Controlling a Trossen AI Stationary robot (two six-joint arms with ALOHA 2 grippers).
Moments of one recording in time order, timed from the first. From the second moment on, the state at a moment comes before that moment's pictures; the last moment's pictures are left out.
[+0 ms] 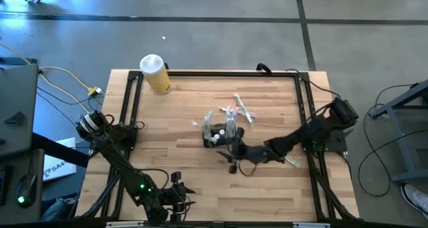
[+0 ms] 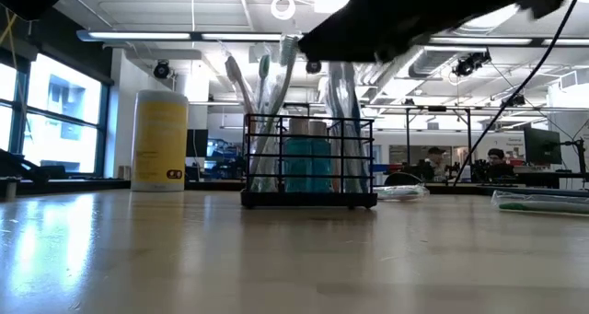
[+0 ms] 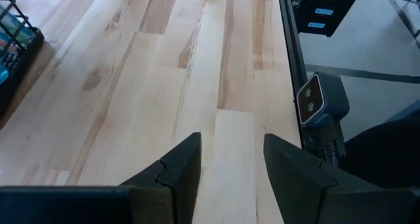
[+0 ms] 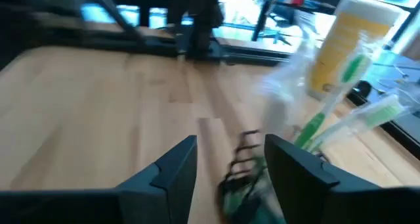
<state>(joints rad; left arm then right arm) -0.89 1.73 1.11 -0.13 -0.71 -0.74 0.39 1.69 0.81 0.58 0.62 0.03</state>
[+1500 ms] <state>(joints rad) -0.82 1.74 1.11 -0.10 -0.66 -0.47 0.73 1.35 0.80 -0.99 0.26 1.44</state>
